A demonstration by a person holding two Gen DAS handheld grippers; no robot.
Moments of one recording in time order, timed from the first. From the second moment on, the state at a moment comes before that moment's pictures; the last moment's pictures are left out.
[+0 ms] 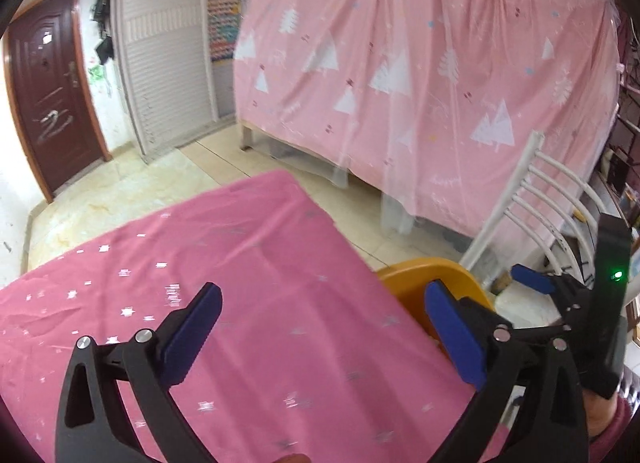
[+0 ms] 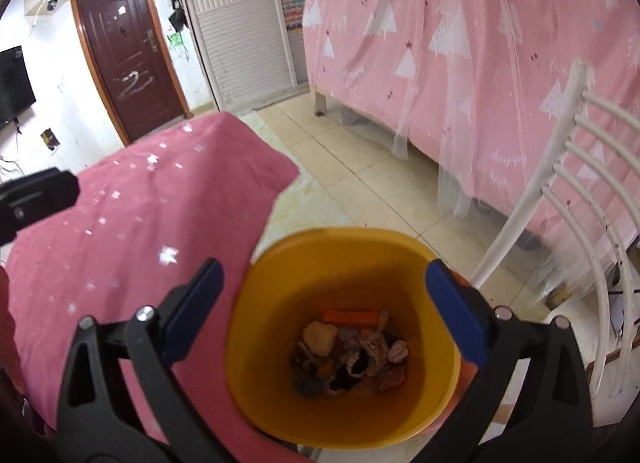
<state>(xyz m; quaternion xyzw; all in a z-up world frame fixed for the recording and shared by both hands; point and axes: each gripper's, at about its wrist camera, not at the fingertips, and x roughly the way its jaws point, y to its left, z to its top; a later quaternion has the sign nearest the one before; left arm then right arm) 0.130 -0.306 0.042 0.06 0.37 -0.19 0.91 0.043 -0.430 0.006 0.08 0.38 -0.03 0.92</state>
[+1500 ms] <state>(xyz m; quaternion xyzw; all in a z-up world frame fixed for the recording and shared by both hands) 0.034 -0.016 0.021 -0.05 0.30 0.00 0.95 0.005 -0.181 0.046 -0.03 0.28 0.13 0.95</state>
